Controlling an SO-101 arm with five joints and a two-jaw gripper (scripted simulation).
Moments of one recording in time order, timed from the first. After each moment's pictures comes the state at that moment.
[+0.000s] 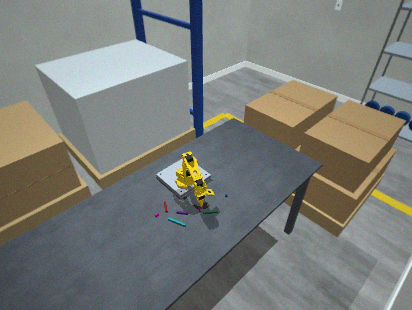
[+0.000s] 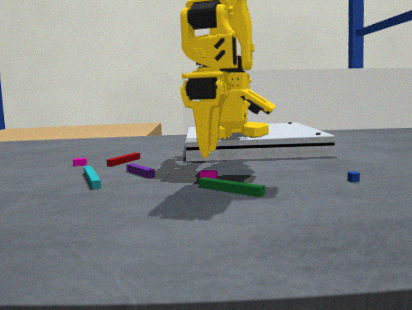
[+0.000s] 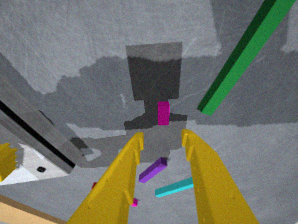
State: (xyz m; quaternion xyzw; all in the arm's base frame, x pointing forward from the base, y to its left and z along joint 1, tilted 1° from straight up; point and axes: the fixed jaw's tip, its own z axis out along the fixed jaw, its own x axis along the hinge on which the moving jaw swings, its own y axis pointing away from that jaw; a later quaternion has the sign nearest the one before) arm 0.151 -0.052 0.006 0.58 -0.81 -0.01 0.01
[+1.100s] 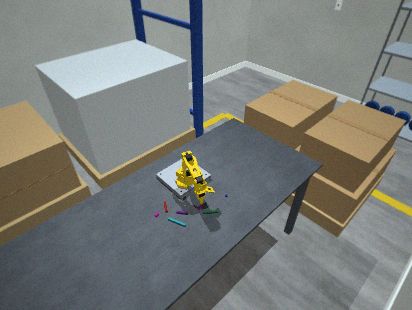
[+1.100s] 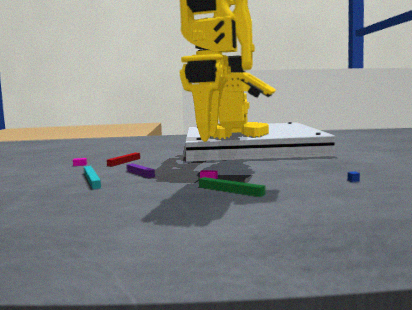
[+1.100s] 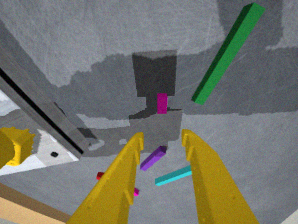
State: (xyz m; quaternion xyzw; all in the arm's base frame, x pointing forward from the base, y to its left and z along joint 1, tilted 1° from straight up) arm 0.151 -0.052 0.026 0.58 -0.81 -0.01 0.01
